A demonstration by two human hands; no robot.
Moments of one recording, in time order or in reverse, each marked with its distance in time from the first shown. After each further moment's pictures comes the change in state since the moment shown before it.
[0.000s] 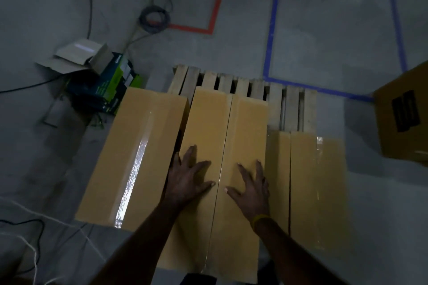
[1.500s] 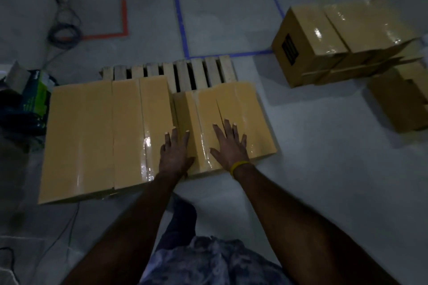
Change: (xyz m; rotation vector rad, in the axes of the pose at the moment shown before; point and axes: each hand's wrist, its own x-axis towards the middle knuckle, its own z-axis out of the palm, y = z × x) left_hand -0.197 0.177 0.068 0.289 -0.125 0.166; right_hand -0.252 0.094 -0.078 -0.192 0.147 0.056
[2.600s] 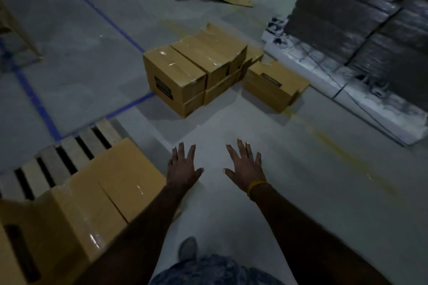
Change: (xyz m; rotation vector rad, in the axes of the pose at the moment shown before) left_hand 0.091 0.506 0.057 0.059 -0.056 0.553; right_hand -0.136 0.450 -0.162 0.028 0.227 0.544
